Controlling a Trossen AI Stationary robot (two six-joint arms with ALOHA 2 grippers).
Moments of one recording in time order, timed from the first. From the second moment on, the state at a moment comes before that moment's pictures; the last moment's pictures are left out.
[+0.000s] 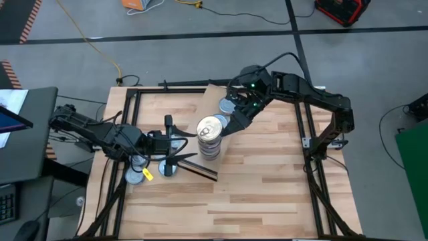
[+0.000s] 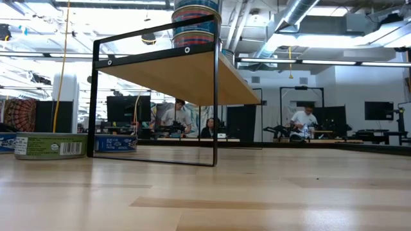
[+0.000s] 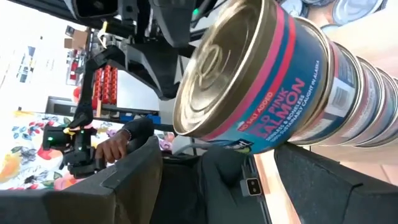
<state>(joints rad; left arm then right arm) -0.39 1.13 1.18 -0.05 -0.48 0.22 -0.16 1.64 1.97 -0.90 -0.70 0.79</state>
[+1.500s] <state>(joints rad) -0.82 1.13 0.93 -0.94 -0.50 -0.89 0.40 1.59 1.36 -0.48 0.17 0.38</state>
